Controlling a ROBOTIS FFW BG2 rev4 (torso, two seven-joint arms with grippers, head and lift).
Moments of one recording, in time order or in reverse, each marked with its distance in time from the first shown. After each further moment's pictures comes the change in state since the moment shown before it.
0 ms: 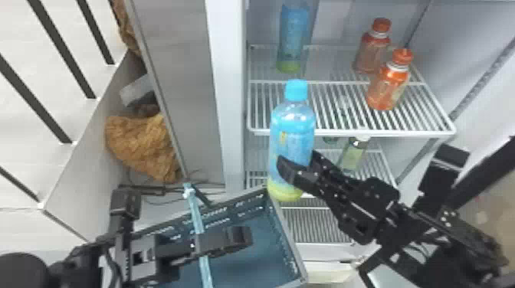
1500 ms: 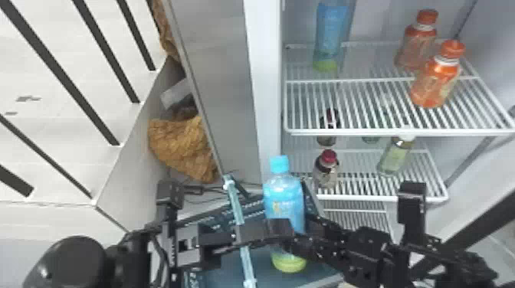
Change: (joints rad) left arm -0.029 0.002 -0.006 0.000 0.001 -0.005 0.001; right arm -0.066 -0.036 0.123 0.165 -0.034 0.230 0.114
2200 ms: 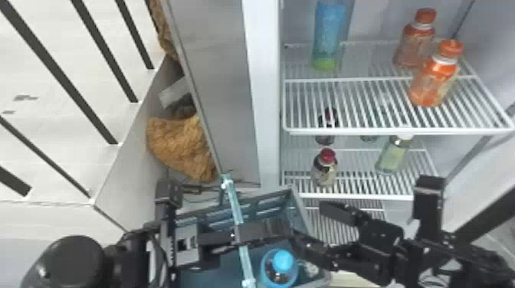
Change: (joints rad) left arm 0.000 0.003 -0.004 0.000 0.001 0.000 0.000; right arm 0.032 0.008 -0.052 -0.052 0.030 -0.015 -0.002
